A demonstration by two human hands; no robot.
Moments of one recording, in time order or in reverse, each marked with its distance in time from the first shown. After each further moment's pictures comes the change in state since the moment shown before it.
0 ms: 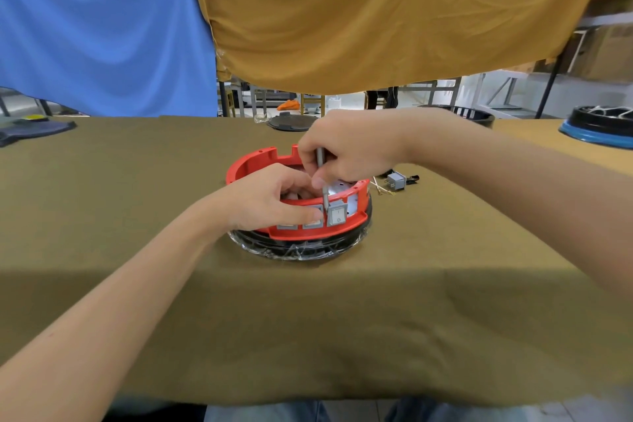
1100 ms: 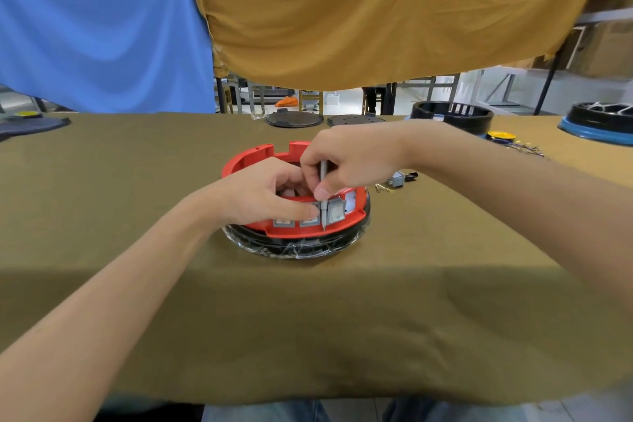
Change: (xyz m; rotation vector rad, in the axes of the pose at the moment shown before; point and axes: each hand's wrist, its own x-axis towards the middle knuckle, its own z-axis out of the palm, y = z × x) left_hand 0.005 -0.005 -0.003 -0.082 0.002 0.000; right_hand 0.005 0.015 0.018 0.176 -0.095 -0.022
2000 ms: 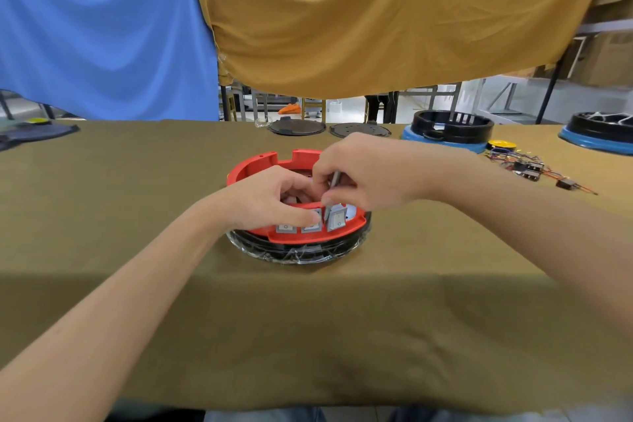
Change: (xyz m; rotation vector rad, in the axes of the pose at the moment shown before) left_hand -0.002 0.006 0.001 0.014 -0.027 -0.018; right_hand -0.030 -0.007 0.011 -0.155 0.213 -0.073
